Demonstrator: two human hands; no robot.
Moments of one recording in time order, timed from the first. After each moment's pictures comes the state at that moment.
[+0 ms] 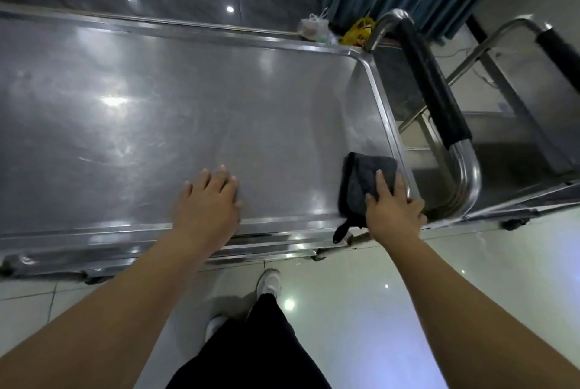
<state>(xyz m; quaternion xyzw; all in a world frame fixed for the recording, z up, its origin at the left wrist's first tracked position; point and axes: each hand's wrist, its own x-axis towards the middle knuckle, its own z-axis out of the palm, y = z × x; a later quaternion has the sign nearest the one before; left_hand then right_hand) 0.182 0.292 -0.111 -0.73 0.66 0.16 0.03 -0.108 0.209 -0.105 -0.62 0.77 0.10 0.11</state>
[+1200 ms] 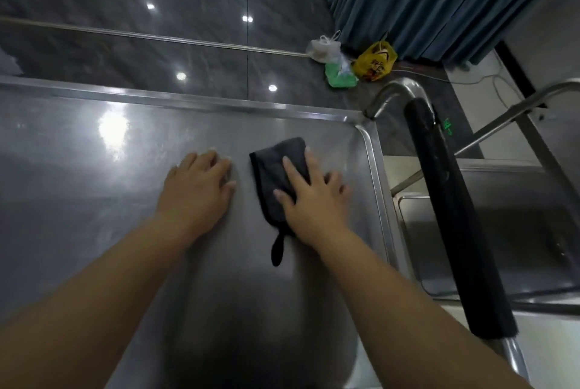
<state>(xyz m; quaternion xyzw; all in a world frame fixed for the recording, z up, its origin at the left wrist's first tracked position) 0.193 0.048 -0.107 -0.77 0.62 0.15 -0.07 -0.002 -0.008 -0.125 -0.82 0.57 0.00 0.07</state>
